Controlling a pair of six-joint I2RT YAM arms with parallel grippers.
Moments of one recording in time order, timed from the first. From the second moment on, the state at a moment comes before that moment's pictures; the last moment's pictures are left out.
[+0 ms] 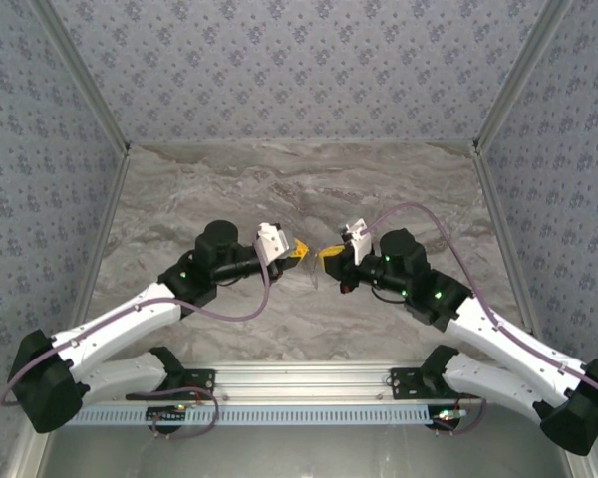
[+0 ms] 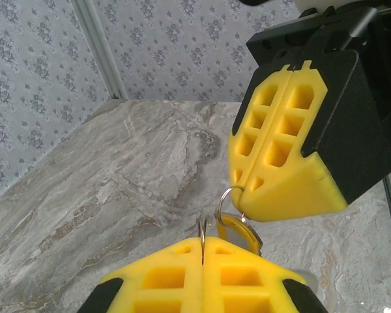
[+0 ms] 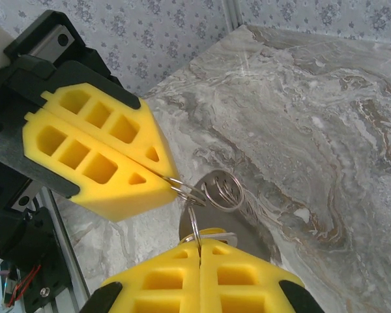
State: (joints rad) left arm -0.81 1.07 0.74 0.09 0.39 0.25; right arm 0.80 0.88 0.74 -0.19 -0.22 0.23
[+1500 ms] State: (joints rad) left arm -0.81 1.08 0.74 0.13 0.40 0.24; right arm 0.70 0.90 0.73 -0.22 -0.27 0.20
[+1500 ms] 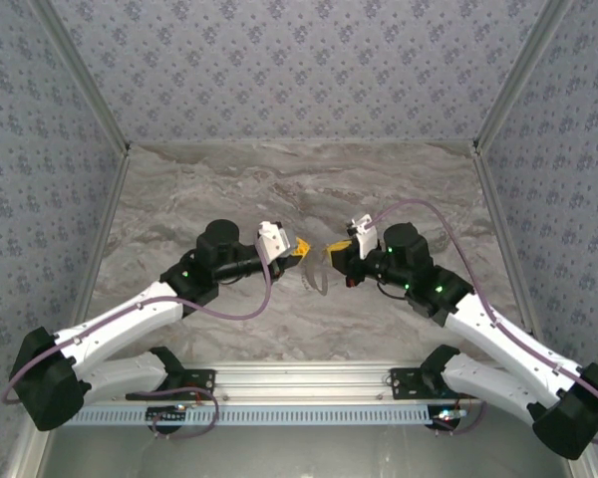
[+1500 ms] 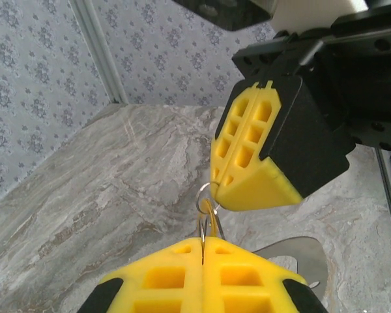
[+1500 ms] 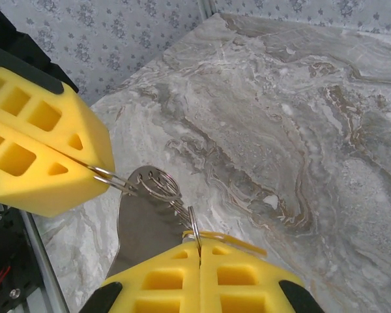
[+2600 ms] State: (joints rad) left arm -0.81 1.08 0.74 0.15 0.39 0.24; right arm 0.79 0.90 0.79 -0.18 -0.28 0.21
